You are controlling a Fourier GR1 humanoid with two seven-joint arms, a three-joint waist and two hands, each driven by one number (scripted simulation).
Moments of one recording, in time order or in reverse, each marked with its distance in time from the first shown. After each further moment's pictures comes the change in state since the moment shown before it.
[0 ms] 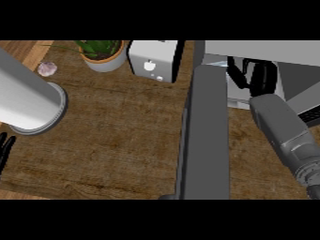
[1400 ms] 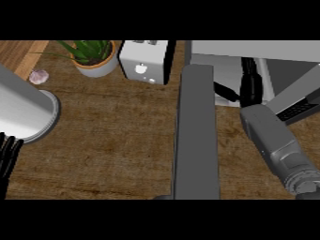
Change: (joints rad) left arm 0.015 -0.041 -0.020 0.032 -0.059 0.009 -0.073; right arm 0.064 0.064 -0.021 -0.024 -0.007 0.094 -0.067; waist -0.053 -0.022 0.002
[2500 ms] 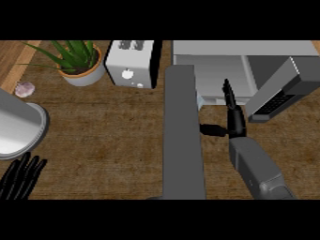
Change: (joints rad) left arm 0.161 -0.050 -0.132 -0.126 -0.026 -0.122 0.011; right arm 0.247 0.125 -0.066 -0.123 -0.107 0.484 -0.217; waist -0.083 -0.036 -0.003
